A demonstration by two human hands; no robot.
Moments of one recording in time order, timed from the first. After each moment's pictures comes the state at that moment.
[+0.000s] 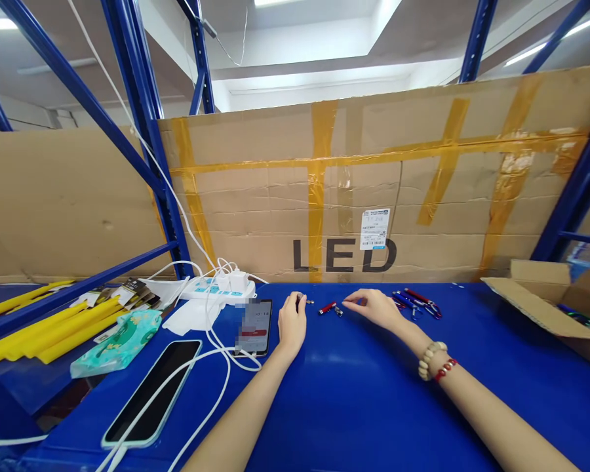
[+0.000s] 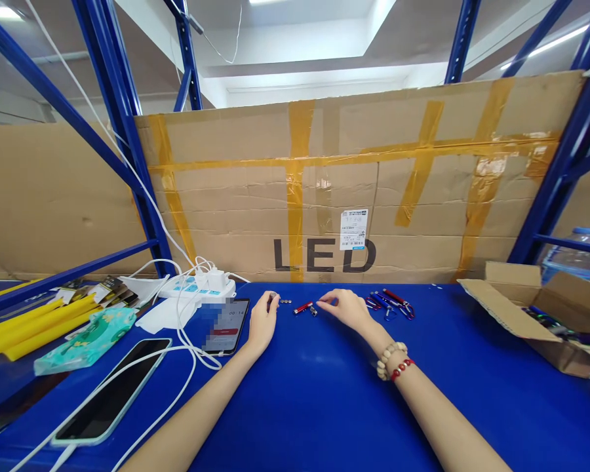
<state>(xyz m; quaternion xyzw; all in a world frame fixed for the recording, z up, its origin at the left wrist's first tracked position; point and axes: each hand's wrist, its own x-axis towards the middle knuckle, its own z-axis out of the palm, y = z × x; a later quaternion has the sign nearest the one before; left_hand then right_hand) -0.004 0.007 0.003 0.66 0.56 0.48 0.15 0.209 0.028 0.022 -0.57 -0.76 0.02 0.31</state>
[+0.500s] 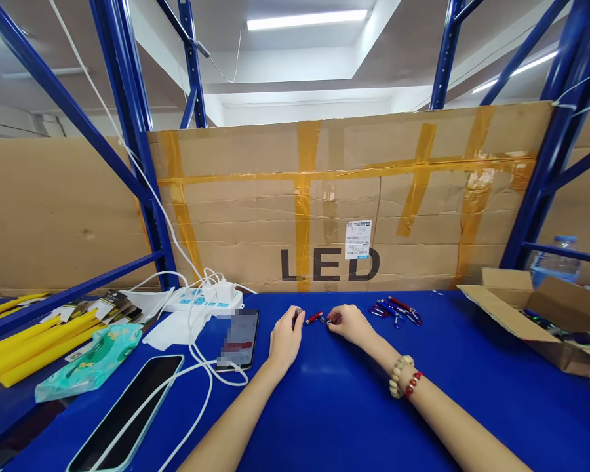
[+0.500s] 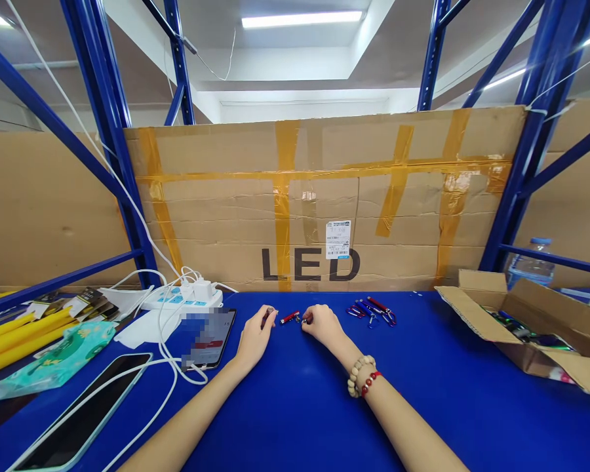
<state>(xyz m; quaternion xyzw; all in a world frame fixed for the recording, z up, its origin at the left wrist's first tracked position) 0.007 -0.007 0.010 0.71 0.52 0.44 0.19 0.189 0.023 0.012 -0.59 -0.78 0.07 0.20</state>
